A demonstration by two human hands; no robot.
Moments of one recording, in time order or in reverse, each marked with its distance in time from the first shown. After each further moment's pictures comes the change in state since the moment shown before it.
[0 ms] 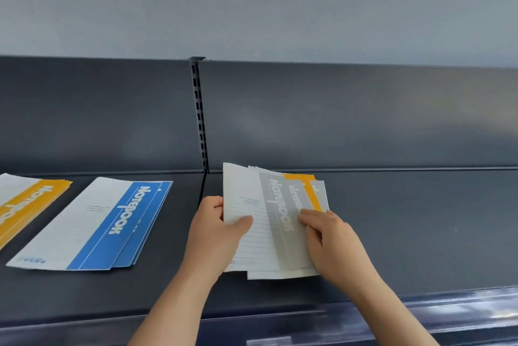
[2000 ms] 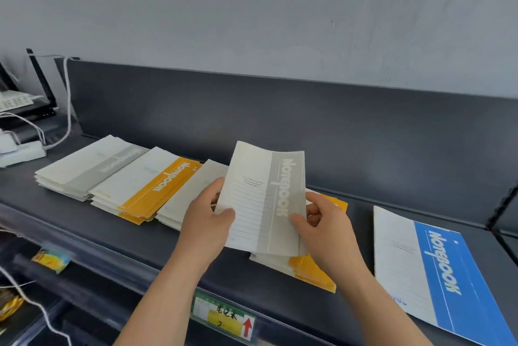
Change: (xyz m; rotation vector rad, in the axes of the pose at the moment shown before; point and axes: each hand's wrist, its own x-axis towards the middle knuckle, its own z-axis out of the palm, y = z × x) left_hand 0.056 -0.094 -0.494 0.115 0.309 0.099; right_hand 0.043 -0.445 0.265 0.547 -0.278 -0.066
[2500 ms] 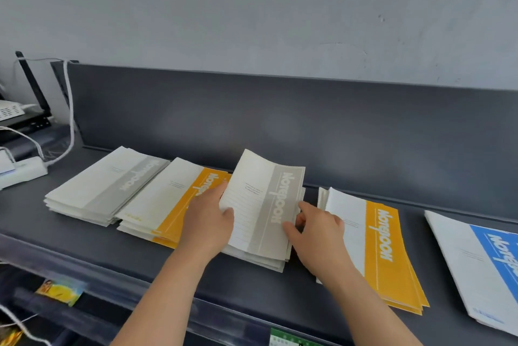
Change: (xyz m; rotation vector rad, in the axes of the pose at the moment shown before) left_hand 0.085 -0.068 -0.085 0.421 -0.011 0.101; right_hand 0.032 -0.039 0.113 -0.522 0.011 -0.001
